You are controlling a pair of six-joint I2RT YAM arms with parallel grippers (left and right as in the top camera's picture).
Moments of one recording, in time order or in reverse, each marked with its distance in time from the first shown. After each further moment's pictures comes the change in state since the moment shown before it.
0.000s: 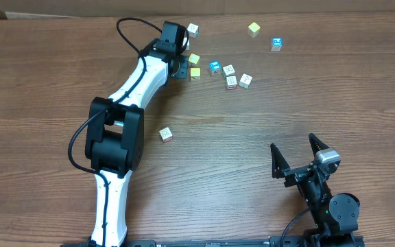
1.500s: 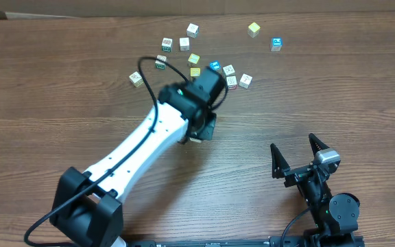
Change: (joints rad) left arm -0.343 -0.576 -0.430 -0.430 0.068 -0.245; right arm 0.000 0.000 0.000 0.000 0.000 0.000
